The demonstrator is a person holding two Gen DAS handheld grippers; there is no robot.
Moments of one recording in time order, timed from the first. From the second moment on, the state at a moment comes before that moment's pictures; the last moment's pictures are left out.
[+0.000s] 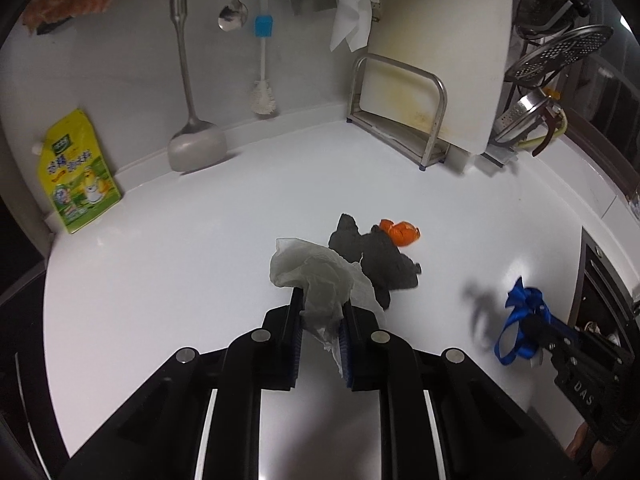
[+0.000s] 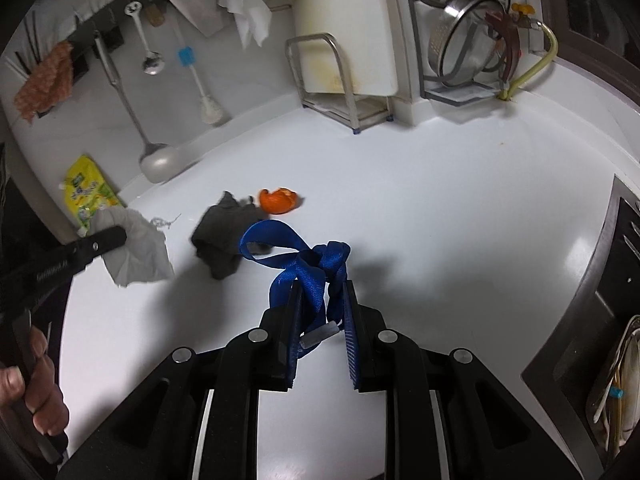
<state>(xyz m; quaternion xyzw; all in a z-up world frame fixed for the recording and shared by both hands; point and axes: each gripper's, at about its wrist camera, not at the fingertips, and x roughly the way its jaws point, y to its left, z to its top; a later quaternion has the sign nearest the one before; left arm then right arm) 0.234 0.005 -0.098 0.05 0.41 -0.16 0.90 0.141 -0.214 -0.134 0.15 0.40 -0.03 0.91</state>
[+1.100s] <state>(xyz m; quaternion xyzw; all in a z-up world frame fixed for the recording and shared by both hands) 0.028 0.009 -0.074 0.03 0.42 -0.10 0.90 -0.011 -0.193 -0.084 0.09 0.41 0.10 0.90</state>
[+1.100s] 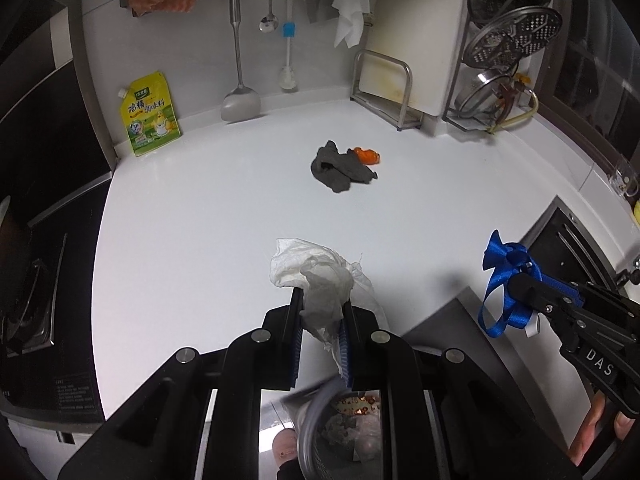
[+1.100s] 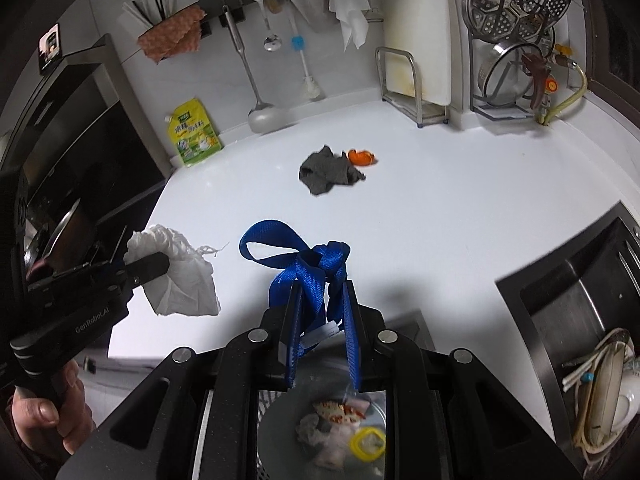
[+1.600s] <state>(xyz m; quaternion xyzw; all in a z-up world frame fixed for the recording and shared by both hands) -0.020 -0.019 -0.092 0.04 0.44 -0.11 0.89 -0.059 -0.212 -0.101 0.08 0.44 0.11 0.89</state>
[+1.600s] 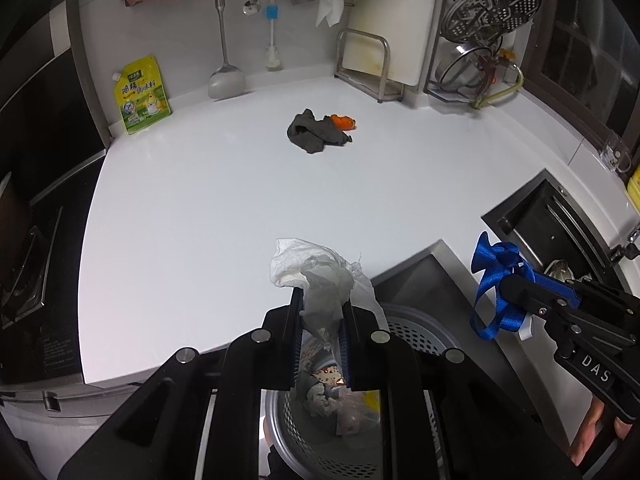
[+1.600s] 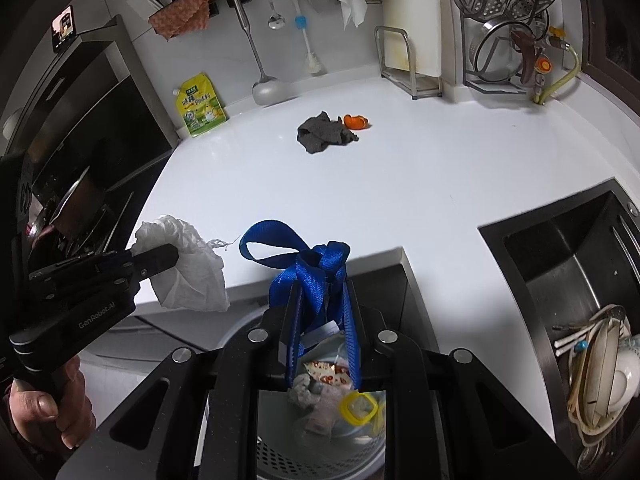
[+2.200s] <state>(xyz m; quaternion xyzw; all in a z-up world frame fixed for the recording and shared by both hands) -0.054 -0.031 -0.116 0.04 0.46 -0.11 0.88 -0.085 -0.214 -0.120 0.07 0.46 0.13 0.87</state>
